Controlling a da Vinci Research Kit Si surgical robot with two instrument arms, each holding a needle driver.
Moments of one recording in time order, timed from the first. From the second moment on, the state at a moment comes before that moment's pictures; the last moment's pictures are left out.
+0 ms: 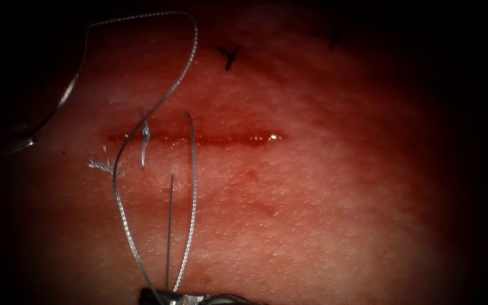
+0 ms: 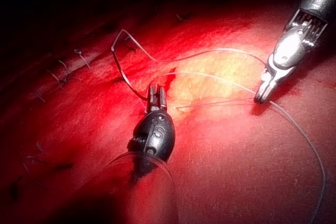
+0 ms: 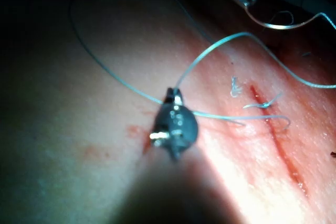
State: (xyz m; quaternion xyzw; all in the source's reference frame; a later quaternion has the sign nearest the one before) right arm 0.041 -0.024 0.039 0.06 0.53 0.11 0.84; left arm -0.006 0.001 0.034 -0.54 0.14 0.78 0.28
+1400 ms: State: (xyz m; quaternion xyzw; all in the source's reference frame) right arm 0.041 -0.013 0.048 0.05 0.46 0.09 0.88; left arm -0.006 0.001 0.034 -0.54 0.14 0.78 0.28
